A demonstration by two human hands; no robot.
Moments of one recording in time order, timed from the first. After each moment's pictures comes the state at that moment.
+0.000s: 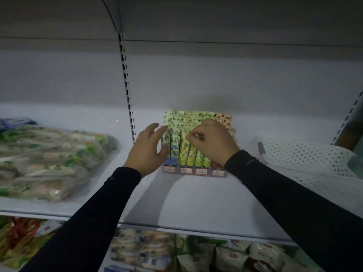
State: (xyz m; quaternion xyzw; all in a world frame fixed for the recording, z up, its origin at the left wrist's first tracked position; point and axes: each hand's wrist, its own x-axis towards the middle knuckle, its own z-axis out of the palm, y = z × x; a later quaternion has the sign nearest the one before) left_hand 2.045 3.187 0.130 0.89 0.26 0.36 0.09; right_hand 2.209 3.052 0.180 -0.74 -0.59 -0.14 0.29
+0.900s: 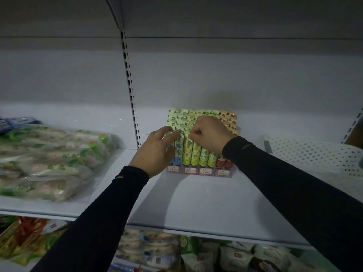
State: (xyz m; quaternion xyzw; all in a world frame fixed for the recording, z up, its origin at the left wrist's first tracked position) left_hand 2.052 3.185 0.129 0.92 0.19 0.35 0.00; right_hand 2.218 3.081 0.192 -0.74 -0.64 -0.08 0.21
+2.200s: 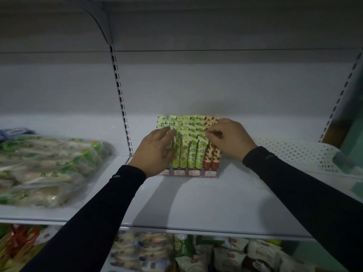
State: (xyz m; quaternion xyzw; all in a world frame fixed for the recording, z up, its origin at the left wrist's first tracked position) left_hand 2.062 3.161 0.151 0.94 0.19 0.29 0.00; right_hand 2.260 3.011 0.192 -0.74 -0.58 -0.15 0.31
